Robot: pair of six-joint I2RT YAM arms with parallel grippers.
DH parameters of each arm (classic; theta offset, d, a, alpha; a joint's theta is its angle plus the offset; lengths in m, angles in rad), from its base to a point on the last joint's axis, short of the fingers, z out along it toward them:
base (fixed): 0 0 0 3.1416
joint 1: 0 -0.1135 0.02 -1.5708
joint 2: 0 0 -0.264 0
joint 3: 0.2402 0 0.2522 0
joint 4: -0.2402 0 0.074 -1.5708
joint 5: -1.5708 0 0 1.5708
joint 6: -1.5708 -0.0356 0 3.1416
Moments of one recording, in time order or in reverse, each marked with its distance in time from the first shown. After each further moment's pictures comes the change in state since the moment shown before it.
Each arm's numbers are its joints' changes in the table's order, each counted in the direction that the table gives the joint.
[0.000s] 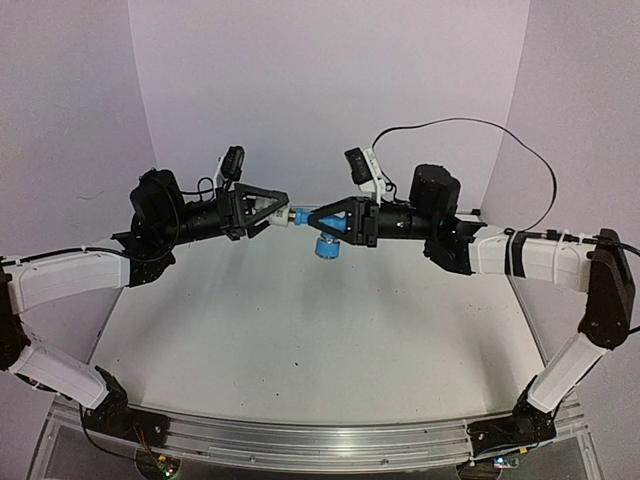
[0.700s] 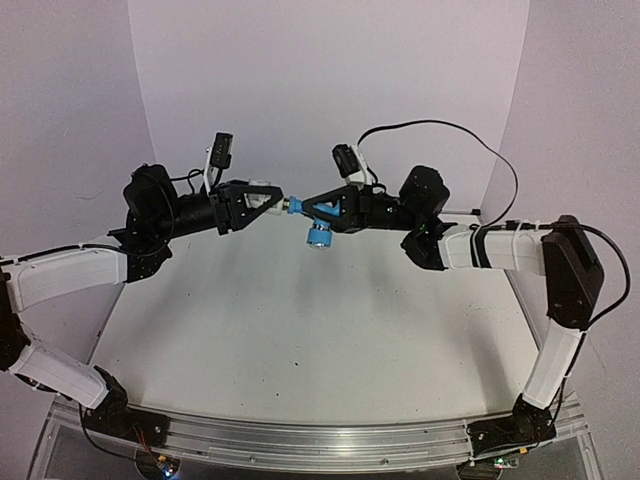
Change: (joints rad) left arm -0.026 -0.001 0.014 0.036 -0.032 -0.403; right arm 0.030 -0.205 0.094 0.410 0.173 -0.597
